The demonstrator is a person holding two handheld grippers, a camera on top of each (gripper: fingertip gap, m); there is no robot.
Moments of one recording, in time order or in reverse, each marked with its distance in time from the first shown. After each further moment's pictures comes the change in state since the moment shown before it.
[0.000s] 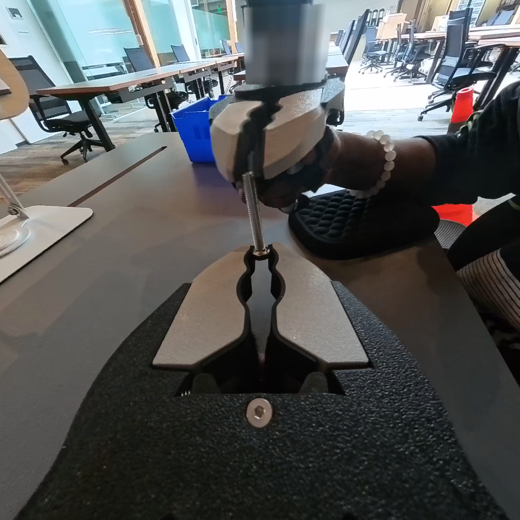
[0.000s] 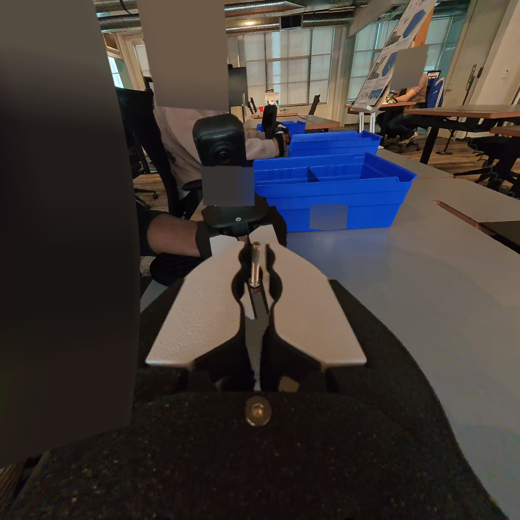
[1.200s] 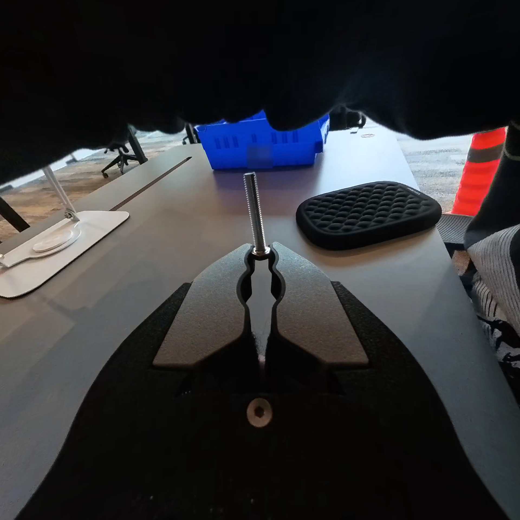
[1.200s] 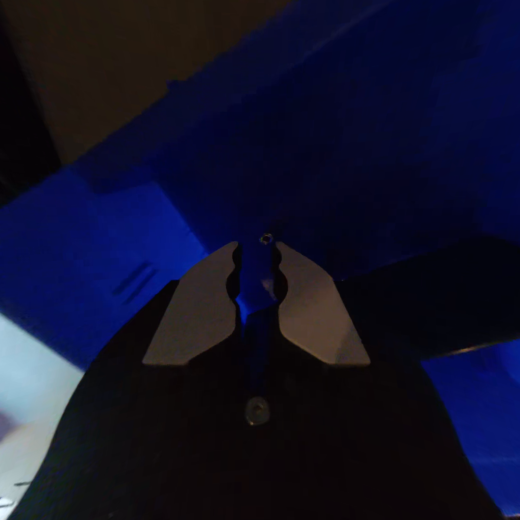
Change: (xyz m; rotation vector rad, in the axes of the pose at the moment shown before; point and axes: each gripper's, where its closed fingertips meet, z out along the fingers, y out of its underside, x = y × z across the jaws) left arm 0.006 -0.005 -0.037 0.026 -0.088 0.056; right arm 0.063 0.112 0.312 -1.377 -0.848 -0.869
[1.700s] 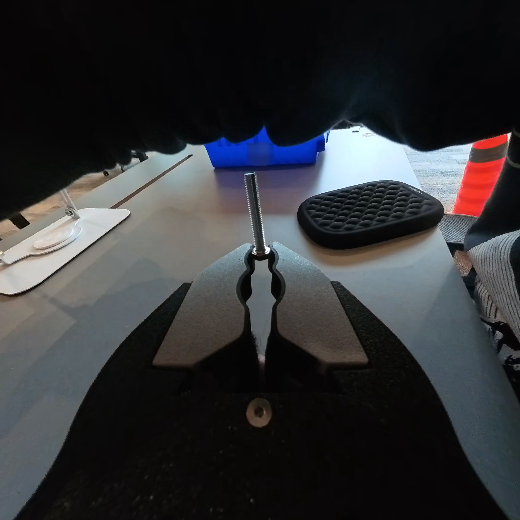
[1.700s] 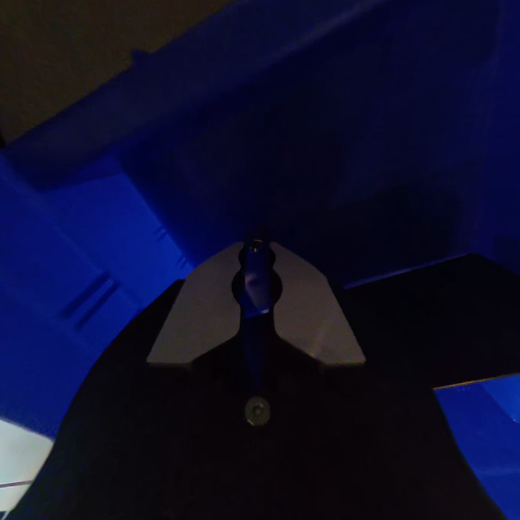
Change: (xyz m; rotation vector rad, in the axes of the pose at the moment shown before) left arm -0.002 0.001 0.000 -0.006 -0.003 -0.005; right arm 0.010 0.002 0.016 -0.030 0.035 -0.076
